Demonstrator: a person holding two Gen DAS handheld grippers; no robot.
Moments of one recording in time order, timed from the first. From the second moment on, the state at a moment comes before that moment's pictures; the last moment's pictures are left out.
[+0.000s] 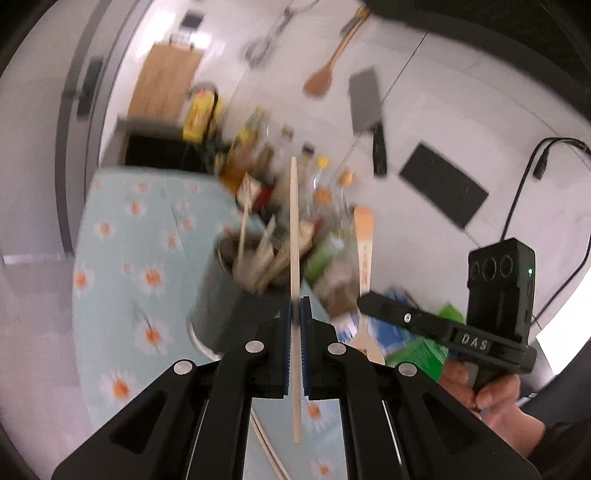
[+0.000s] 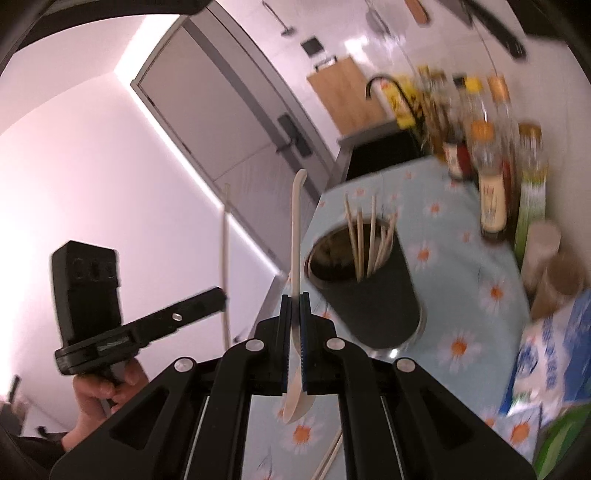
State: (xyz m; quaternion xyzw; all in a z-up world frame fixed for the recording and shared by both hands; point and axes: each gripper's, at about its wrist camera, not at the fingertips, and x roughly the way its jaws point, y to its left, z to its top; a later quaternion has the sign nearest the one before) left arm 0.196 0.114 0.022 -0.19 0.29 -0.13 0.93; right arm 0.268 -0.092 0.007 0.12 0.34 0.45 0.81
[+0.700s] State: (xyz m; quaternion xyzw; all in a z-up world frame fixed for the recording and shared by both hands) left arm 0.267 0.131 0.062 -0.16 0.12 -0.14 0.97; right arm 0.341 -0.057 0.039 0.15 0.22 0.39 0.88
